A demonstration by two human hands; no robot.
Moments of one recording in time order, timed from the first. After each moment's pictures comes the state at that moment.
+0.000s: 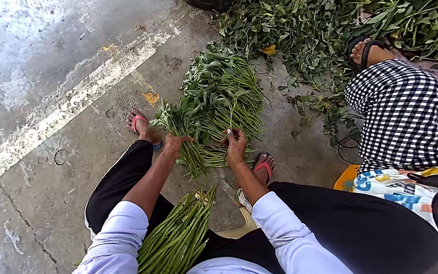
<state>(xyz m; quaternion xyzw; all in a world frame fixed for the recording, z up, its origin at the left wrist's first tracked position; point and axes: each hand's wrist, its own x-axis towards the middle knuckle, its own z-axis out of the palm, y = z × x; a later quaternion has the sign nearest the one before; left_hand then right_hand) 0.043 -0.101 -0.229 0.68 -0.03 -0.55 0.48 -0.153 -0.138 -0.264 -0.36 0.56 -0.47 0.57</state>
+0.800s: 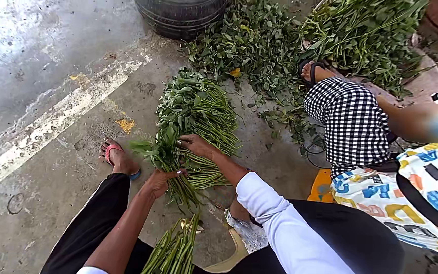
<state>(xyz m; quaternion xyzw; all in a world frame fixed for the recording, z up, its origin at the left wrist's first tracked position) 0.035 -0.095 -0.225 0.54 -0.12 -0.72 0.42 -0.124 -0.248 -0.233 -0.74 0.33 -0.12 0.58</state>
